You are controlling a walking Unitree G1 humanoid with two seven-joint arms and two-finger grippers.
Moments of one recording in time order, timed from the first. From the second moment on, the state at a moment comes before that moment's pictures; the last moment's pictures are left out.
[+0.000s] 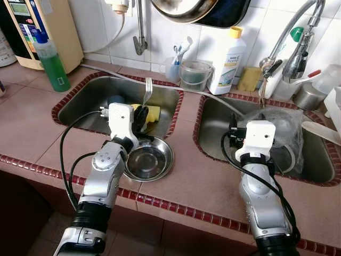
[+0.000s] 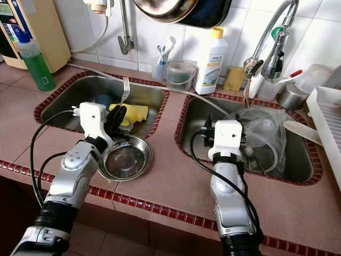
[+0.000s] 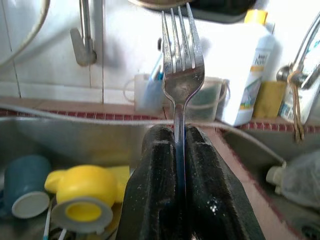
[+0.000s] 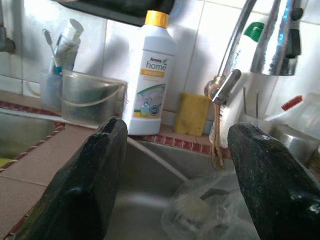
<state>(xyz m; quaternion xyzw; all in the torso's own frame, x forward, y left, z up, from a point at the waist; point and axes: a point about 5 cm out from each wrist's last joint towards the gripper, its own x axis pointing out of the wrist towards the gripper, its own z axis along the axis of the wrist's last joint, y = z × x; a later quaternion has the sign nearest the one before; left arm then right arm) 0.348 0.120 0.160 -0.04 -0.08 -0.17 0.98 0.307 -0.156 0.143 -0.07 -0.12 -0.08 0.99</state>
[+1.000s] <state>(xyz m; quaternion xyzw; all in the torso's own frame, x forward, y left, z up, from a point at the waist) 0.357 0.142 0.148 -0.06 -0.05 -0.13 0.99 0.309 -0.160 0.138 -0.10 -0.13 -0.08 0.98</state>
